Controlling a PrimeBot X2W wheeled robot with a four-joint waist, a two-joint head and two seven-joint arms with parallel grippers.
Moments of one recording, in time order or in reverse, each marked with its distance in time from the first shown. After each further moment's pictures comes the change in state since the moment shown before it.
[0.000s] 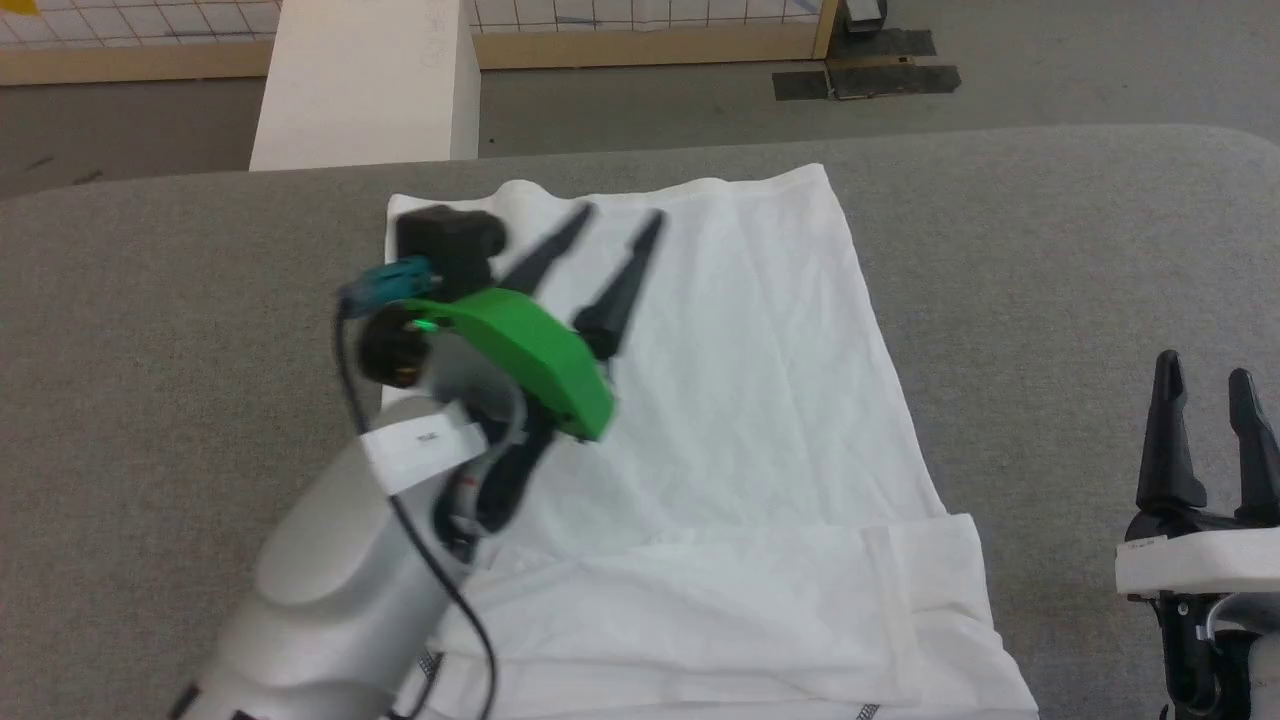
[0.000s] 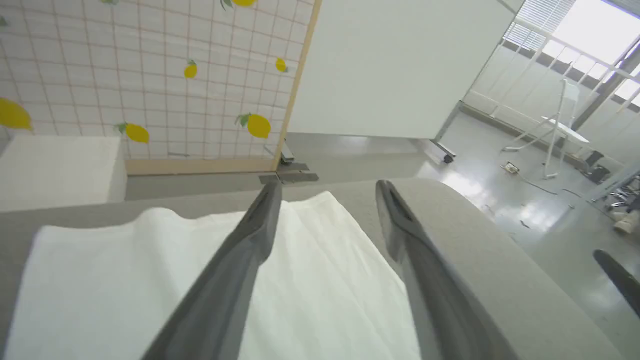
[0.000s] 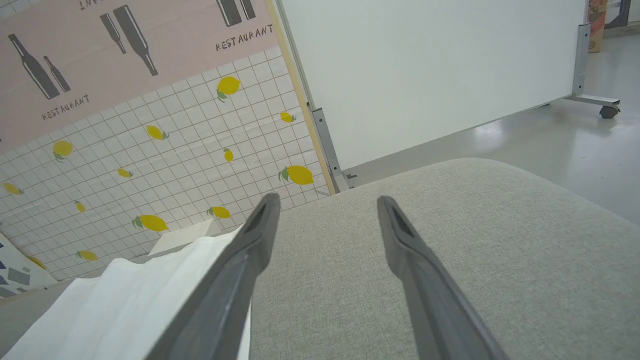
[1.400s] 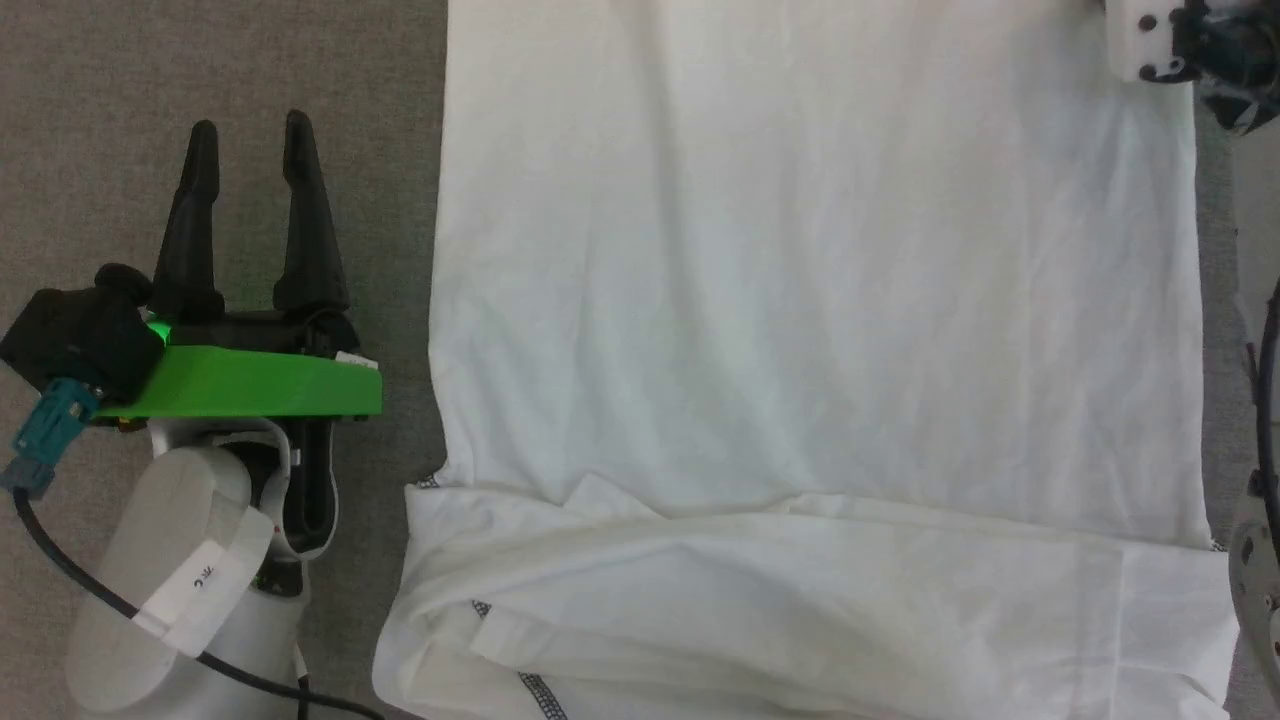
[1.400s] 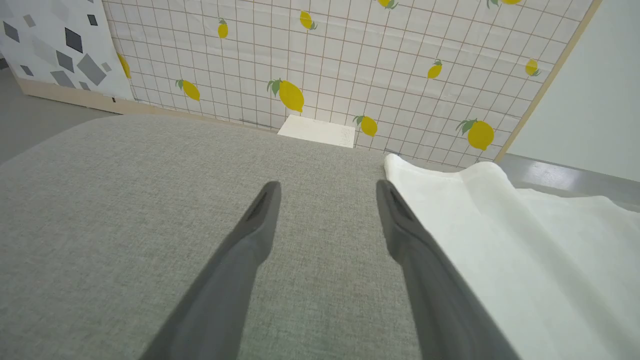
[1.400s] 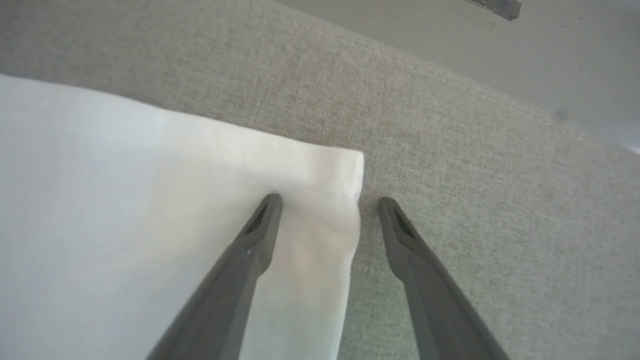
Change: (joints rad) left arm 0.207 0.120 0.383 -0.258 0.259 0.095 -0.308; right arm -1.068 -0.129 0.247 0.513 -0.400 0.000 1.174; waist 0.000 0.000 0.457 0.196
